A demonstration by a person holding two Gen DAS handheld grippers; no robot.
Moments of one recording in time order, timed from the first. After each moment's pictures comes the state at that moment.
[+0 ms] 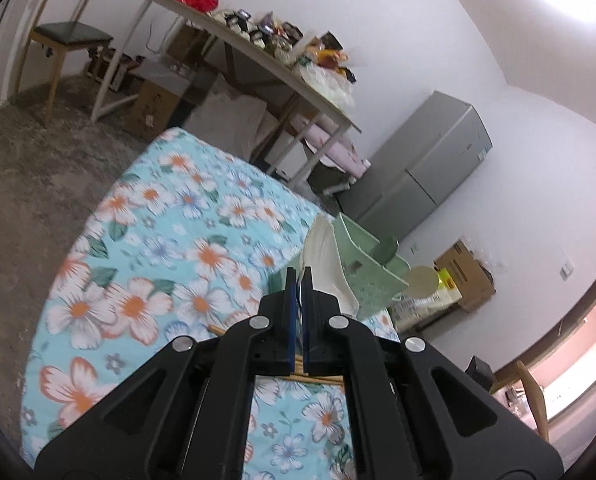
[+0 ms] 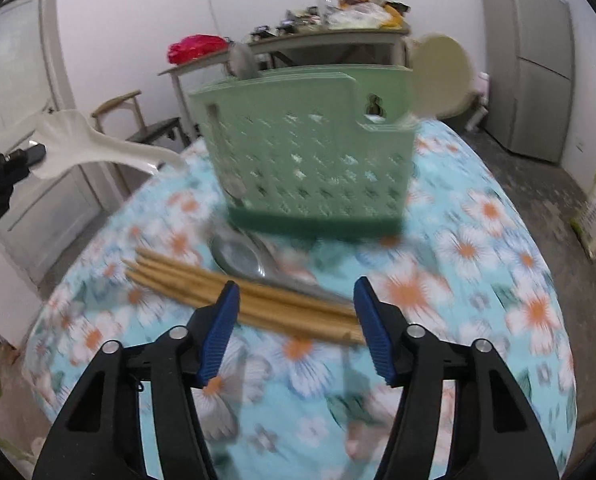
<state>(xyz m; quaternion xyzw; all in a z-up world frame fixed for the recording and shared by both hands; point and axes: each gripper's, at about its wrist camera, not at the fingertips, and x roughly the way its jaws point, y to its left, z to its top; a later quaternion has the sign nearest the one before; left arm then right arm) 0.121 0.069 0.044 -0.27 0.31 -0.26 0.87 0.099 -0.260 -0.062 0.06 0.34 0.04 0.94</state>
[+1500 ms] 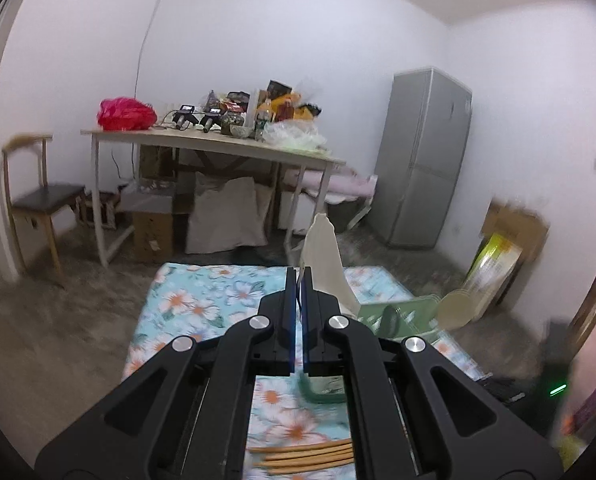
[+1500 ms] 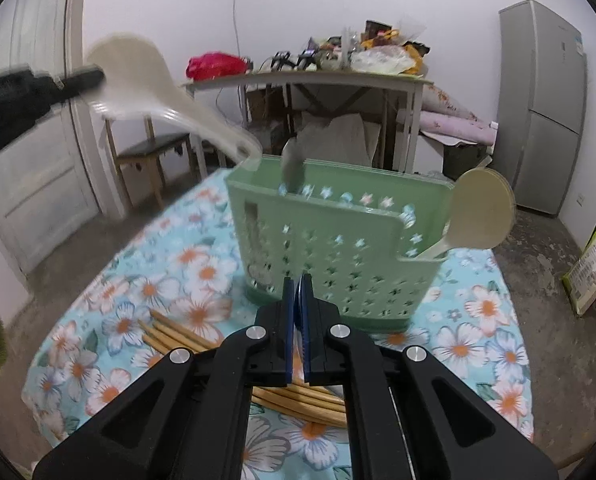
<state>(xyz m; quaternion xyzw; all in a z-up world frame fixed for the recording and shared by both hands) 0.148 -0.010 0.126 -0.04 0.19 -0.24 0.95 0.120 -0.245 0.006 0.01 0.29 0.03 0.96</state>
